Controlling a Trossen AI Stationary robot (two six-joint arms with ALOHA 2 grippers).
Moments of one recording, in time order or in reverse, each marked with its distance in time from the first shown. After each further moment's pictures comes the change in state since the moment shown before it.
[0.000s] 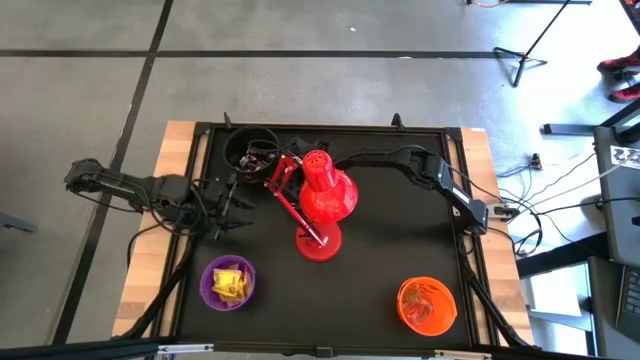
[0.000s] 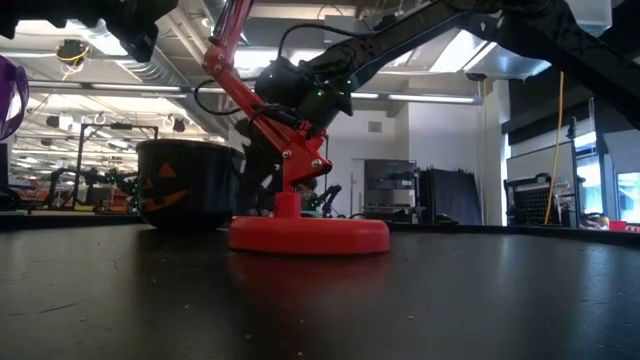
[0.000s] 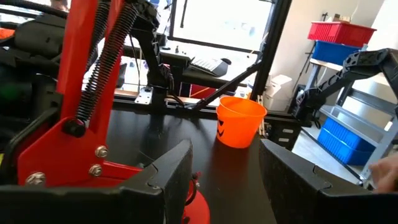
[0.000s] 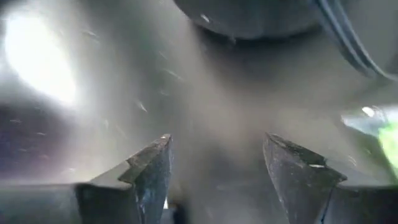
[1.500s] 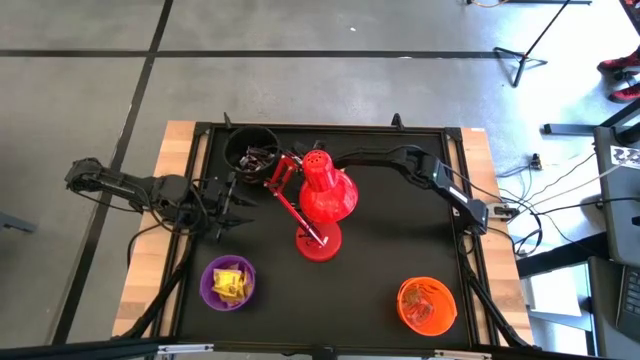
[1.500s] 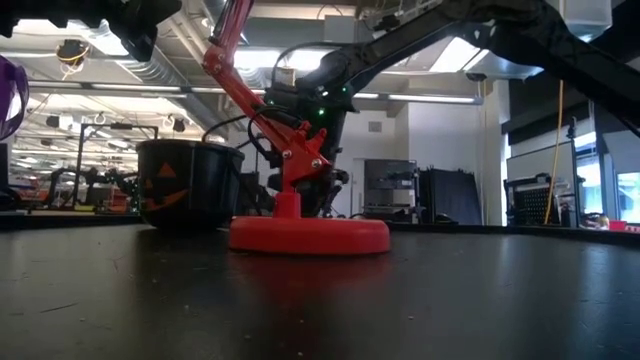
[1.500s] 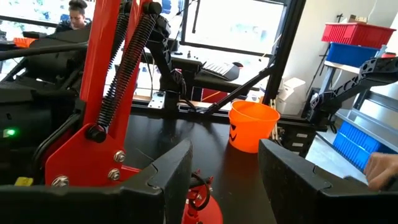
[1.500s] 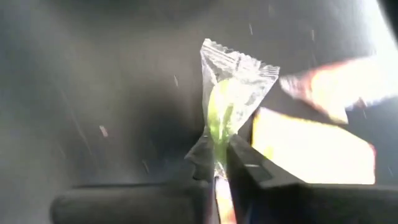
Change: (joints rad) left arm -0.008 0.000 0.000 0.009 -0.062 0.022; right arm -0.013 0.052 0.053 -0.303 0.419 -0.118
